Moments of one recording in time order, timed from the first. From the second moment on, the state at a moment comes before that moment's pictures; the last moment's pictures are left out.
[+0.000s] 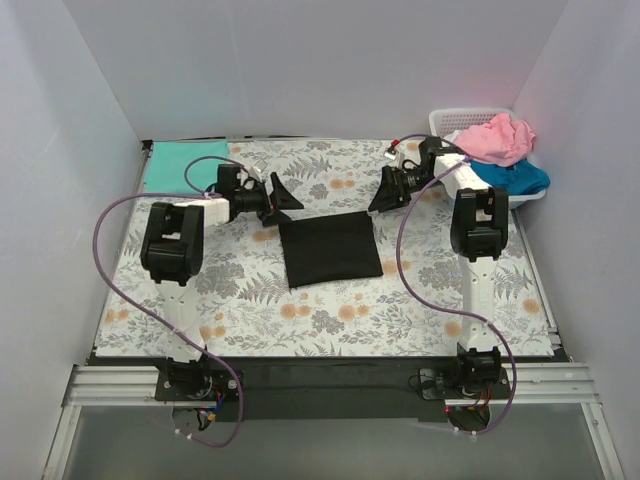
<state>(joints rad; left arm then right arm) -0.15 2.14 1.30 0.16 0.96 -0.69 0.11 2.45 2.04 -0.98 -1.09 -0.32</state>
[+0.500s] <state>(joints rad) 0.11 1.61 1.19 -0.23 0.65 -0.33 0.59 1.94 1.90 -0.90 -0.56 -0.48</state>
